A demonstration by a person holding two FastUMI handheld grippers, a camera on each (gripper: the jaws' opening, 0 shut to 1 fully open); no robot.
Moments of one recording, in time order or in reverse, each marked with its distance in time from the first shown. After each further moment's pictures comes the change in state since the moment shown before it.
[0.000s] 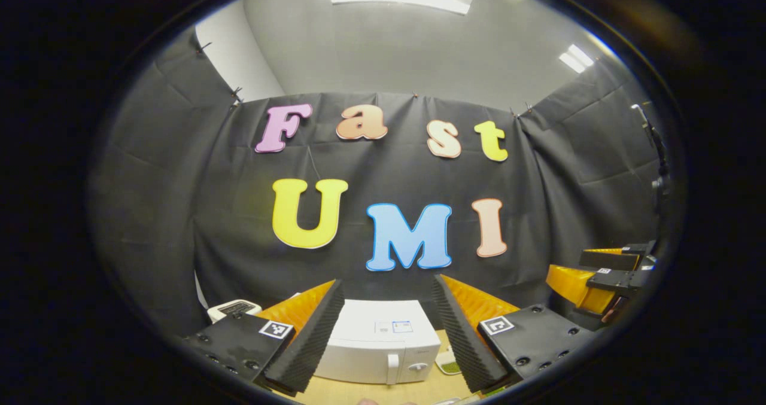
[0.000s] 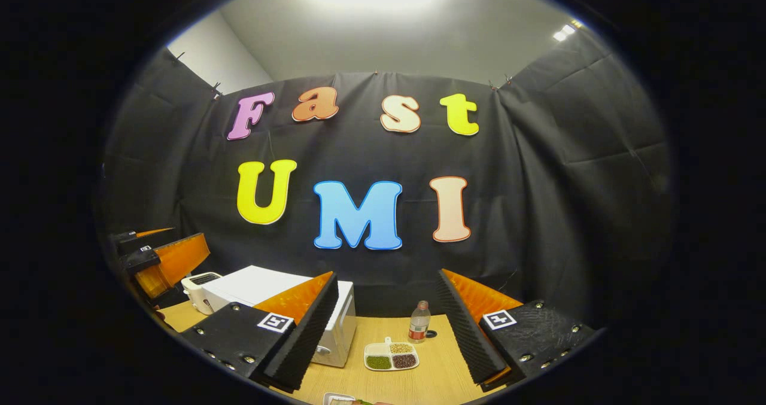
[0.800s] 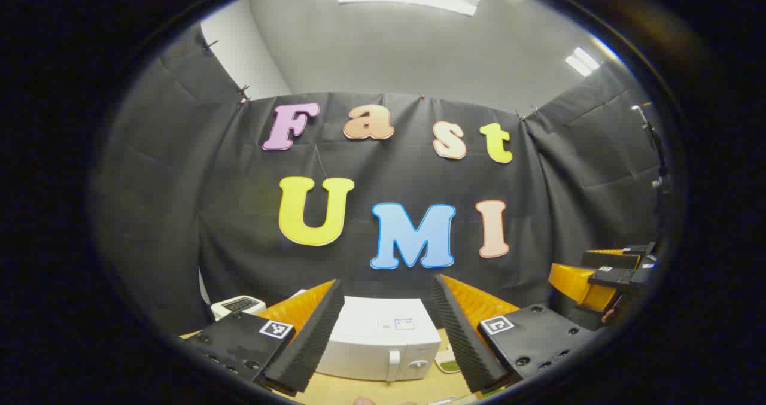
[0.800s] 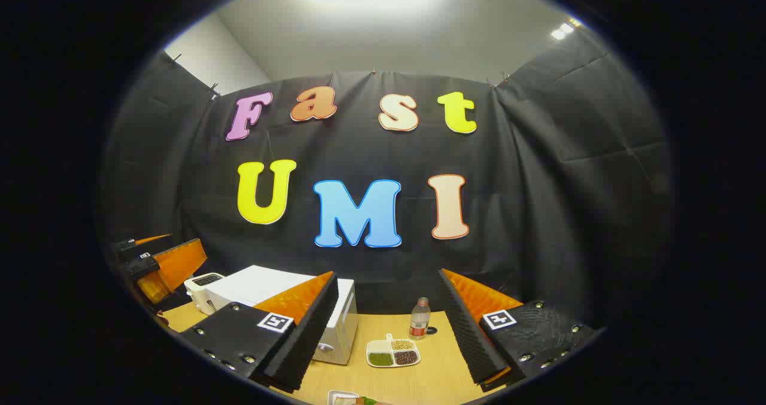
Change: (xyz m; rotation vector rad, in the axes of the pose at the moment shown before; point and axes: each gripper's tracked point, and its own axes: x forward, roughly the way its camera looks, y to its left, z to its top) left arm -0.018 0.010 0.014 -0.019 -0.015 0.020; right arm -0.006 0.005 0.010 0.003 0.001 0.000
